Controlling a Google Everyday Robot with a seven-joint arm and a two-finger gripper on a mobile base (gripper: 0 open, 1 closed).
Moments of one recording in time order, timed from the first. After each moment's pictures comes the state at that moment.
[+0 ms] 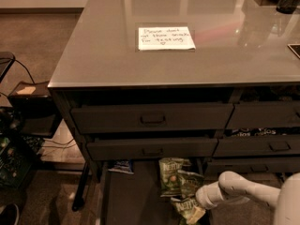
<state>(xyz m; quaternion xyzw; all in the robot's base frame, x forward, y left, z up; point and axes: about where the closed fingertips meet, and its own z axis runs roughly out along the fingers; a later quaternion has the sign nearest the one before) 0.443 -0.171 0.232 -0.65 0.69 0.24 0.24</state>
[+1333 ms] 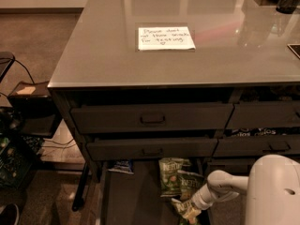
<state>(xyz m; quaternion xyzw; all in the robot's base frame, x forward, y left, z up) 0.438 -0.172 0.188 -0.69 0.68 0.22 0.16</state>
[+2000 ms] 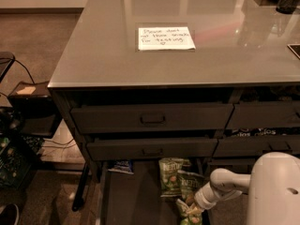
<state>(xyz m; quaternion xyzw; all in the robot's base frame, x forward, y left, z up) 0.435 -0.184 0.201 -0.69 0.68 0.21 0.14</state>
